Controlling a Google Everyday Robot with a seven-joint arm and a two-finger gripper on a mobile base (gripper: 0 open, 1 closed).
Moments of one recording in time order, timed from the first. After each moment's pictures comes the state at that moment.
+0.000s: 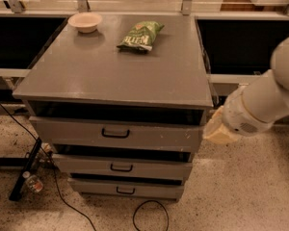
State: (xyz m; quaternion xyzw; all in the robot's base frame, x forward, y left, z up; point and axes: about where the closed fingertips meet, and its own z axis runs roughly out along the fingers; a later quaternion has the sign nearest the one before) arm 0.446 -0.176 0.816 -0.58 0.79 0.05 0.21
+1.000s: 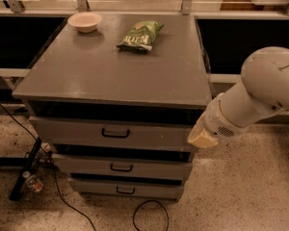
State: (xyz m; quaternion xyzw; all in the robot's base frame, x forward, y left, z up) arm 0.456 -0.148 0.782 -0.57 0.79 0.07 0.19
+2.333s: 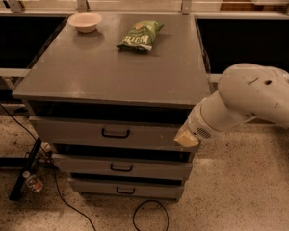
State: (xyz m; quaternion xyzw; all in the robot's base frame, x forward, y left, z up) arm 0.481 -0.116 0.750 -0.52 0.83 0.09 0.21
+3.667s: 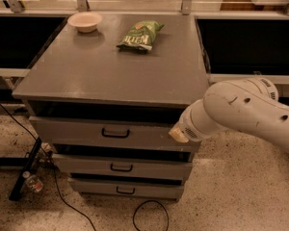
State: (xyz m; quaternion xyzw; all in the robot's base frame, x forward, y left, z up) arm 0.512 -0.107 0.739 -0.44 0.86 0.04 0.26
